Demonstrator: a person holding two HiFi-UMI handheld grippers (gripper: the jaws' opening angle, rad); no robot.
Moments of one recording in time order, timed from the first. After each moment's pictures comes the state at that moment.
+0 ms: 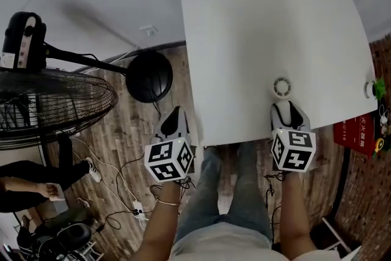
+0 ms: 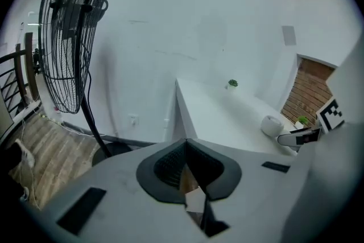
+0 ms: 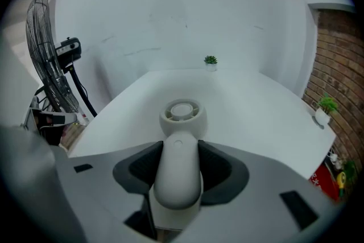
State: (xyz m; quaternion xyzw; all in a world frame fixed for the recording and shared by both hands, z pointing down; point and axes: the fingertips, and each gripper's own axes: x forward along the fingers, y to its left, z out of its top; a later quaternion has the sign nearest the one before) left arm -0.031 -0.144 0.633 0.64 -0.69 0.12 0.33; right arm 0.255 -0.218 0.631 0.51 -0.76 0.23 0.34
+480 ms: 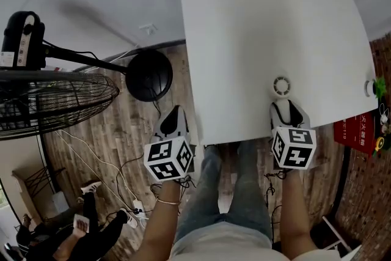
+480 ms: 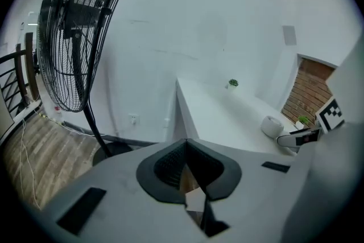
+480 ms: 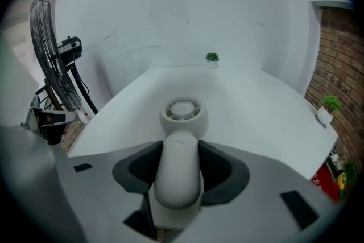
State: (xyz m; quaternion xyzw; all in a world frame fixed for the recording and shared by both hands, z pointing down) left arm -0.031 -0.141 0.634 0.64 -0.69 0.12 0.33; right arm 0.255 -0.214 0.636 0.50 -0.76 0.24 0.35
